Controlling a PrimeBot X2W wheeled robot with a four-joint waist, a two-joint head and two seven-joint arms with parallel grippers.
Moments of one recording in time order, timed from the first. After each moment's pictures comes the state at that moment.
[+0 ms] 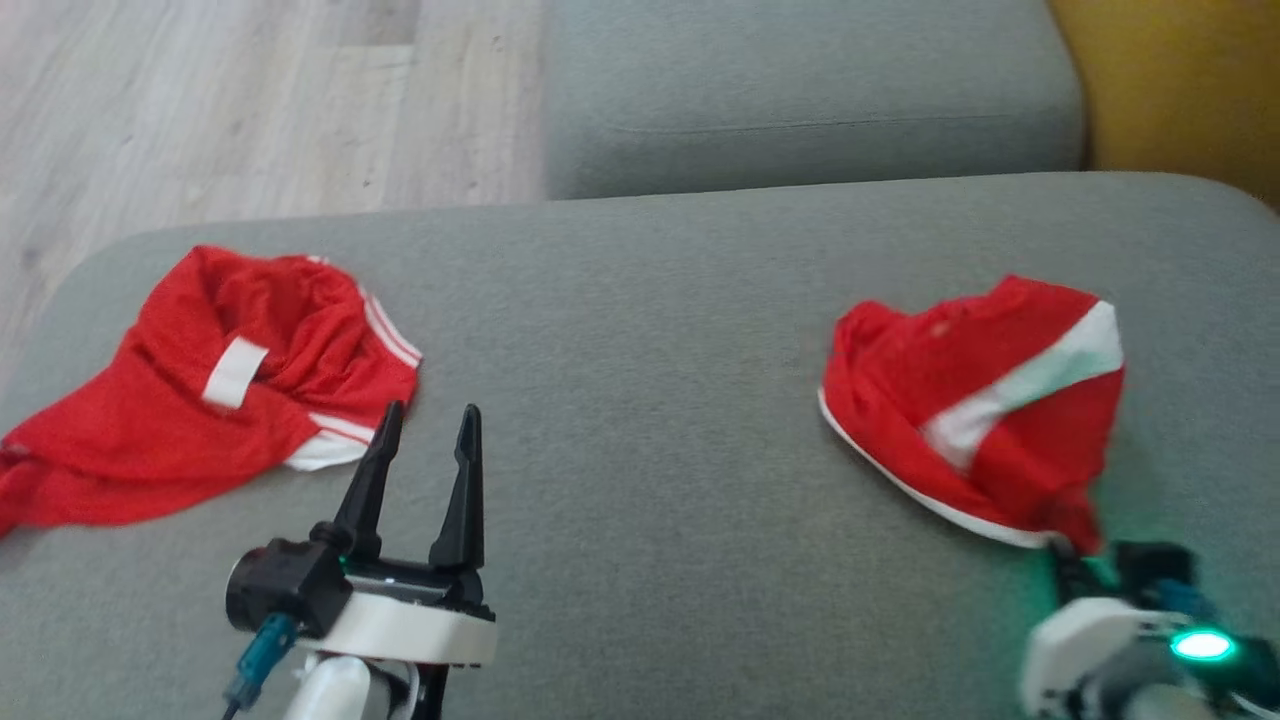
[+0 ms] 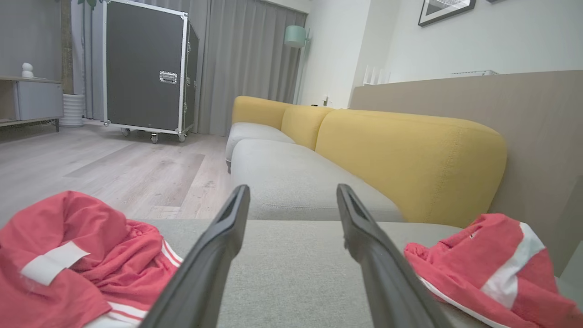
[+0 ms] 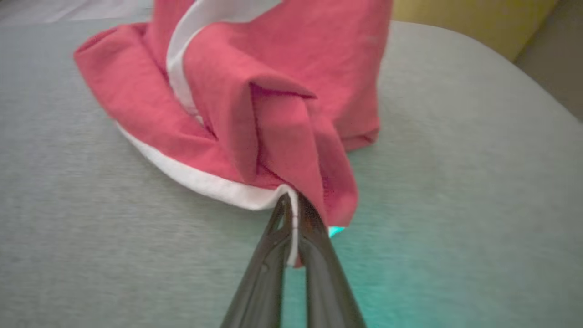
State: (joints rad) left arm -0.09 0.09 -0.28 0.19 -0.32 -0.08 -0.26; right arm -0.12 -0.04 -0.19 0.70 -0.13 0.13 -0.08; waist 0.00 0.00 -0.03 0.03
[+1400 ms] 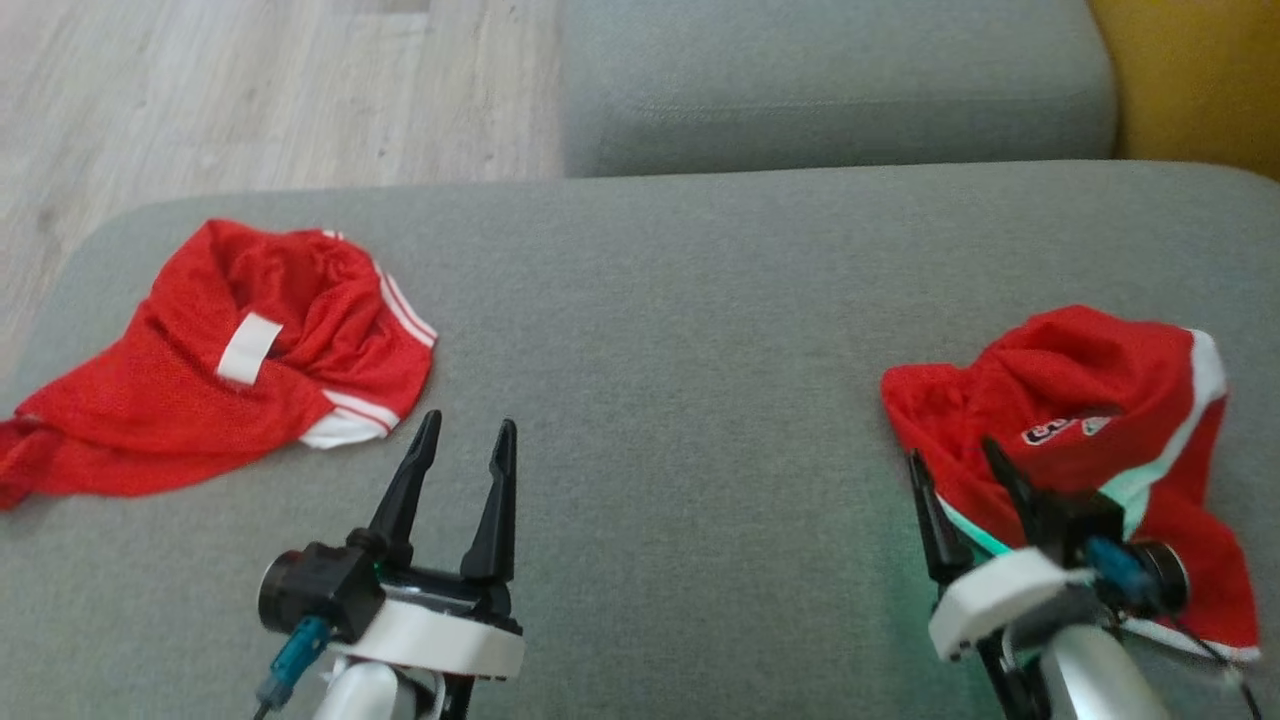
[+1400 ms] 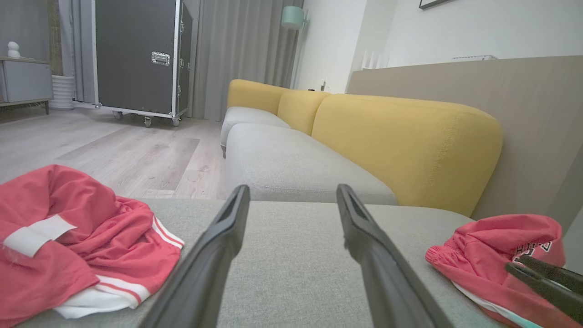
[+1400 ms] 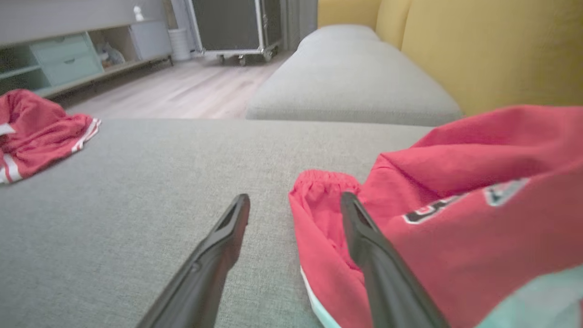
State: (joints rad) left arm -0.08 0.06 -0.29 0.22 -0.29 -0.12 -0.26; right arm -0.11 -0.04 0.07 0.47 0.03 0.13 -0.17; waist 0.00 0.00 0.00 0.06
